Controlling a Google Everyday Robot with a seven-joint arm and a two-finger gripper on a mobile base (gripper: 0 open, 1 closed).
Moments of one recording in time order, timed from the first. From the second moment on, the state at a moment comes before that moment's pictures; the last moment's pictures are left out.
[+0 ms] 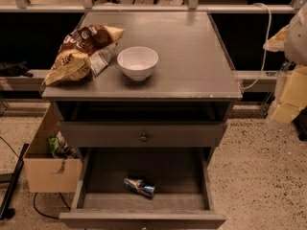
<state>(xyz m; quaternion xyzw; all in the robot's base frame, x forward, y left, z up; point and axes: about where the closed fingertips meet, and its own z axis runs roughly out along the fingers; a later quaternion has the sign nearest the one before) 0.438 -0.216 0.977 -0.60 0.78 -0.04 0.16</state>
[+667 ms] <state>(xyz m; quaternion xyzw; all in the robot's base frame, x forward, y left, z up) 0.406 -0.203 0.951 -0.59 0.78 -0.01 0.21</state>
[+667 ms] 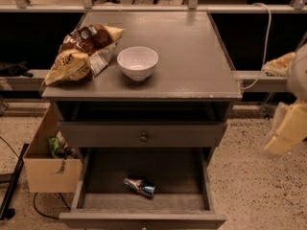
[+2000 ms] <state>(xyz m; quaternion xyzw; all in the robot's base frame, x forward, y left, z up) 0.371 -0.112 0.796 -0.55 0.75 0.23 0.27</state>
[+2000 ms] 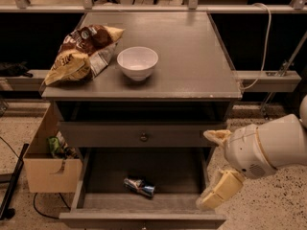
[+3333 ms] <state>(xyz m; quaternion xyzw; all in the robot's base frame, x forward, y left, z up) 0.397 -0.073 0.681 -0.45 0.81 0.20 0.32</state>
